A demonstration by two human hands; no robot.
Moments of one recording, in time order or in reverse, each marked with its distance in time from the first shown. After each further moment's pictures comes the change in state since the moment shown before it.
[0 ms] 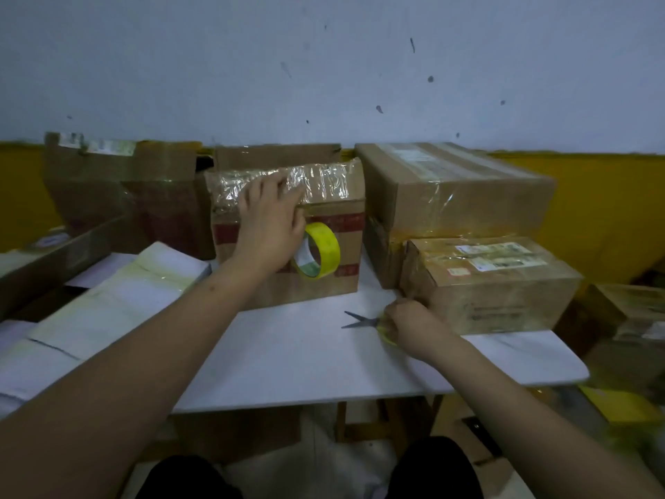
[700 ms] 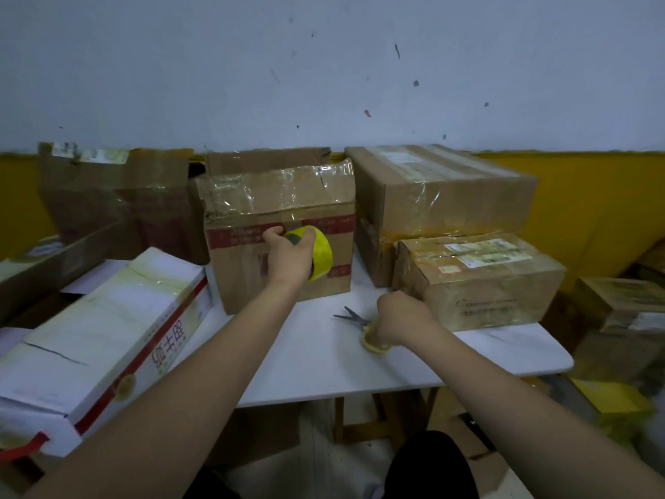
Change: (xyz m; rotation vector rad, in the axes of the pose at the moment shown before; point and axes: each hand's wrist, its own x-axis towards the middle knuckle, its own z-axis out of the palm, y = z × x) left_hand -0.026 0.056 0.016 -0.895 -0.183 -0.928; right_hand -0.014 -0.021 -0.039 0.201 -0.126 0.266
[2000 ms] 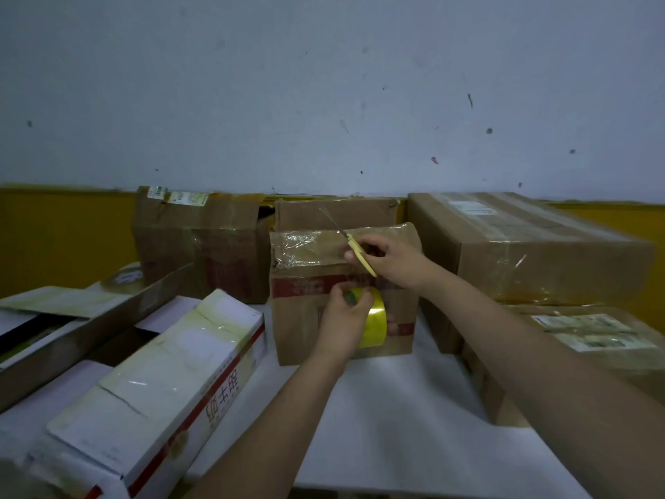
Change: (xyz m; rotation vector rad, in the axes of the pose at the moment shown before) left_hand 0.013 -0.021 -0.010 -0.225 -0.215 -0.022; right_hand 0.107 -0.076 -0.119 0.814 0.284 -0.712
